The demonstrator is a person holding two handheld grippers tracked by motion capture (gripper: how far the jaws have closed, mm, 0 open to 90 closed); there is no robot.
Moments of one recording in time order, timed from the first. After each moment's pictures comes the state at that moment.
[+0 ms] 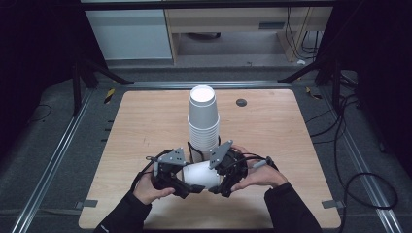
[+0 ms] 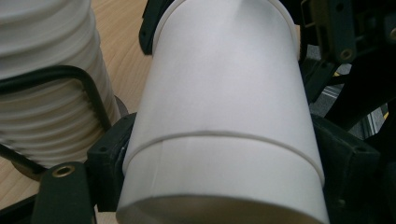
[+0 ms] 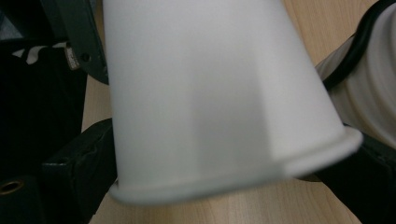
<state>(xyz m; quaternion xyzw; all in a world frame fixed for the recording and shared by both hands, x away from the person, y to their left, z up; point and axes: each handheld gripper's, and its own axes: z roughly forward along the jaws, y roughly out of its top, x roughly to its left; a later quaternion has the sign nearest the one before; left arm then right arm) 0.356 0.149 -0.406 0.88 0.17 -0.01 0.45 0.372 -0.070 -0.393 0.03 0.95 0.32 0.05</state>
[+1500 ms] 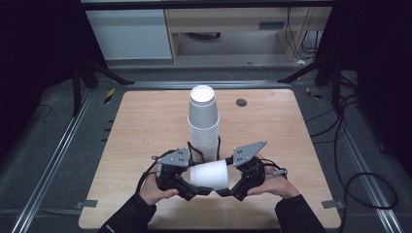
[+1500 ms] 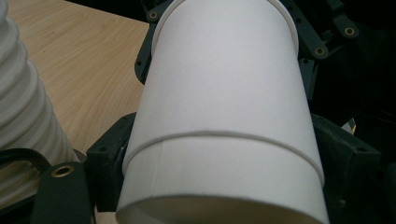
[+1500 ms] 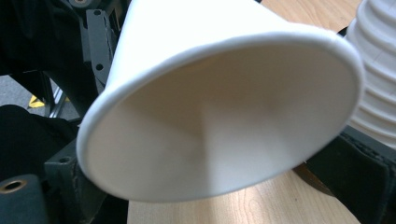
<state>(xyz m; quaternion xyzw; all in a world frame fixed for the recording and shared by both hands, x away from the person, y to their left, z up) 0.349 0.132 -0.397 0.85 0.11 -0.03 0.51 0.359 -0.116 -0.400 0.08 0.87 0.48 -0.01</state>
